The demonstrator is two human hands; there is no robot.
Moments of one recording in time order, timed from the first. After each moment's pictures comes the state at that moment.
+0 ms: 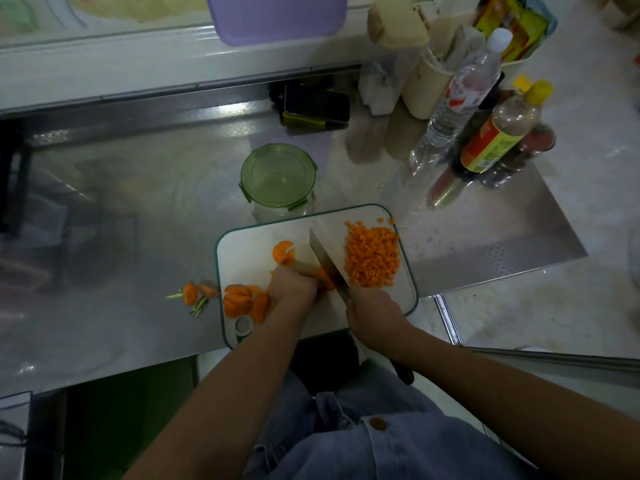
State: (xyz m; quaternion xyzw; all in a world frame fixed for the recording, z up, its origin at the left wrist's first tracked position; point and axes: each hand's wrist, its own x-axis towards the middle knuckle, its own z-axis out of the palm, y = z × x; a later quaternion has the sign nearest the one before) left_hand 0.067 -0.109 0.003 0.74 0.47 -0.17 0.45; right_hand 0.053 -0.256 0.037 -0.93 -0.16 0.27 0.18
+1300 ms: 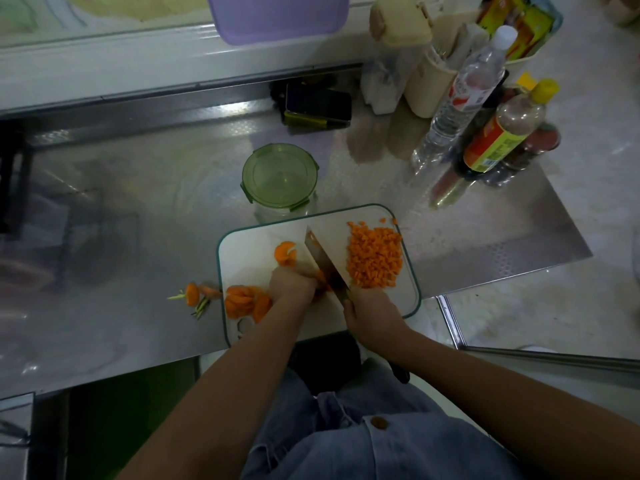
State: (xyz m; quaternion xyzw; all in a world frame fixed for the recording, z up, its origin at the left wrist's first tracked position) left_hand 0.069 -0.103 0.008 0.75 0.46 -0.20 0.44; right_hand 0.052 -0.253 0.027 -0.93 -0.16 0.25 0.21
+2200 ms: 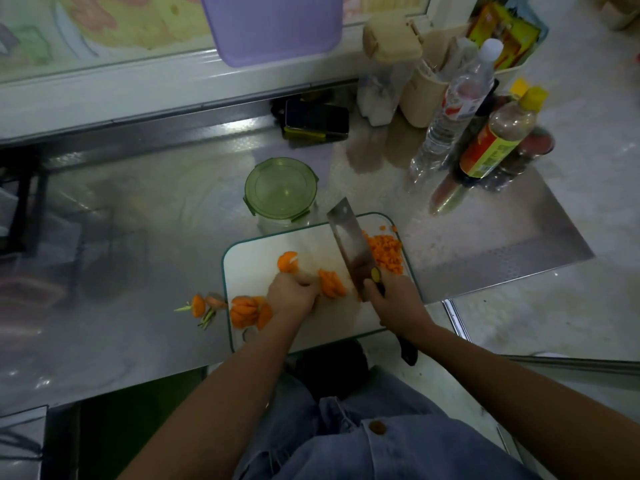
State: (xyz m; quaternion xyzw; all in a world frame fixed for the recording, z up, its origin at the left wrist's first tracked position) left_hand 0.058 -0.095 0.012 0.85 0.33 -0.16 0.38; right_hand 0.080 -0.280 0.026 -0.92 -0.11 0.13 0.34
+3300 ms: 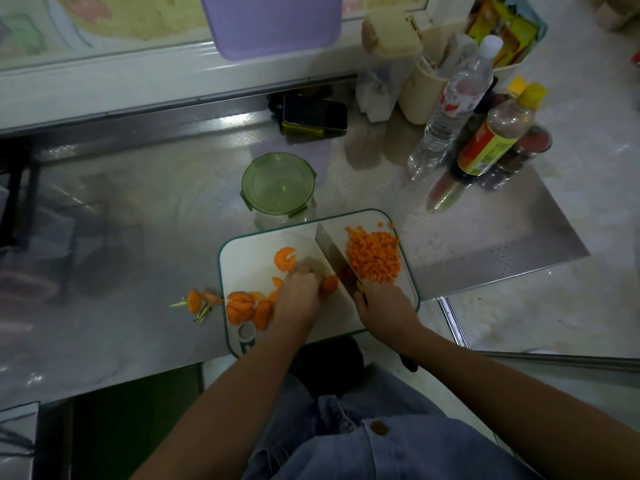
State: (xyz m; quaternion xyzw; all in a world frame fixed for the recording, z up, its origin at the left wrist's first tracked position) left_hand 0.051 -0.103 -0.007 0.98 0.05 -0.10 0.18; right_hand 0.064 -0.270 0.027 -0.95 -0.16 0.19 0.19
